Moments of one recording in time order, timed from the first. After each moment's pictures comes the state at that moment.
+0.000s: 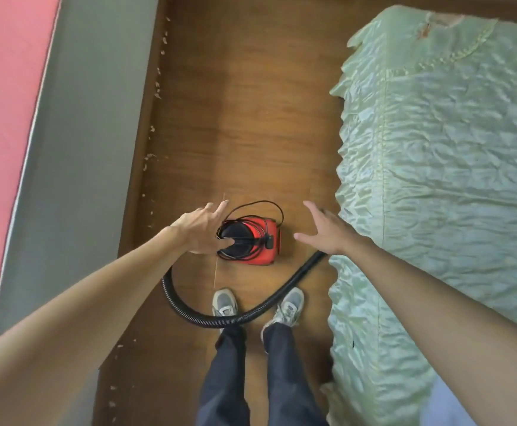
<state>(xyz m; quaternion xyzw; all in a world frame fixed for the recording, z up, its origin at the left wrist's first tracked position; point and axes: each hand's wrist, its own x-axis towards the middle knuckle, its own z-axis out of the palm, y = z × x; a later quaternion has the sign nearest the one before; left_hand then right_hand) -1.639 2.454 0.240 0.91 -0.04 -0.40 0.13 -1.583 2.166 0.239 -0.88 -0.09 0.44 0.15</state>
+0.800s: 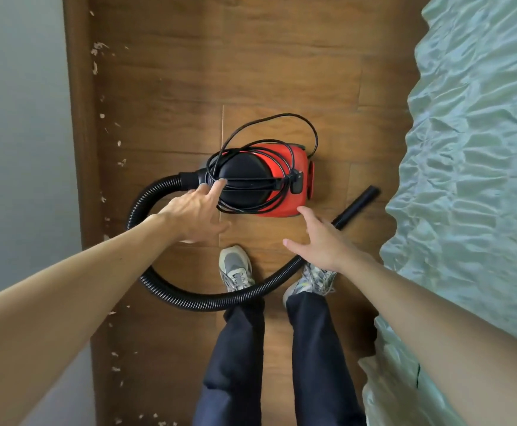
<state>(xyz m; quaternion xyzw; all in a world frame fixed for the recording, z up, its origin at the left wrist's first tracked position) -1.703 2.461 -0.032 0.87 -0.02 -0.49 0.12 -1.704 2.192 -0.037 -0.81 -0.02 0.55 0.19</state>
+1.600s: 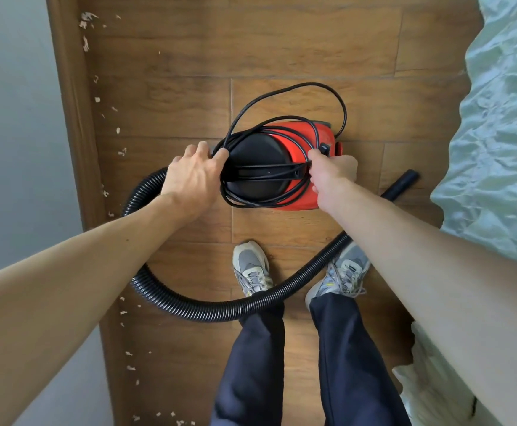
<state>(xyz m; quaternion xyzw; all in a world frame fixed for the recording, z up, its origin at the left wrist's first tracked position) -1.688 2.475 -0.099 0.95 -0.02 -0.32 0.01 -1.642 2.263 -0.135 -0.66 0.50 0.31 0.46</state>
